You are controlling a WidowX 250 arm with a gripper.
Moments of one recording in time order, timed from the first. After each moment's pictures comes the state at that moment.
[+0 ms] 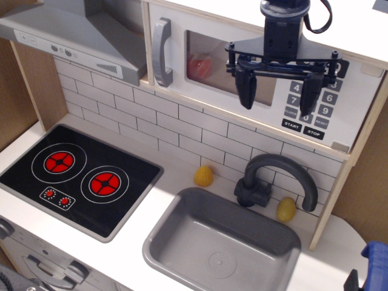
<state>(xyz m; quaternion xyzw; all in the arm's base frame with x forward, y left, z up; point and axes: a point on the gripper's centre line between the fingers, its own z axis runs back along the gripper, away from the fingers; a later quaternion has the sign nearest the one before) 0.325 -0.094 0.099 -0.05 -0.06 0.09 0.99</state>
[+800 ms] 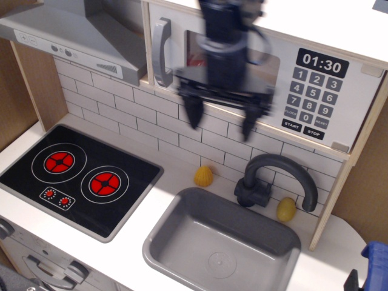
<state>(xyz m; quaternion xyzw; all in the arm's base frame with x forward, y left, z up) 0.295 -0.029 0.070 -0.03 -0.06 0.05 1.00</state>
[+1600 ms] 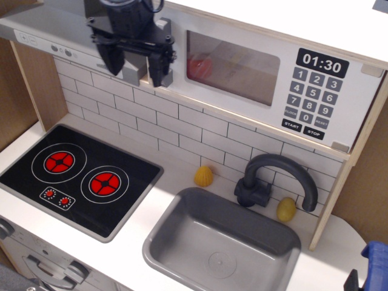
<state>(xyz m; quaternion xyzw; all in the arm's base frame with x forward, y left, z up) 0.333 0.070 0.077 0.01 -0.12 0.03 0.99</state>
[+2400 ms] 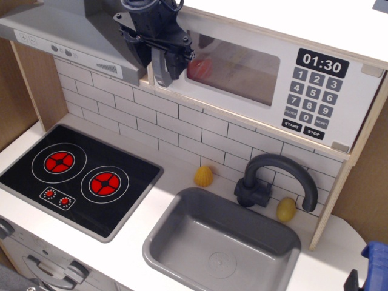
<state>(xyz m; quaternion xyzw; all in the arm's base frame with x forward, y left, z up) 0.358 0.060 0.072 0.00 -0.19 -0.03 0.98</state>
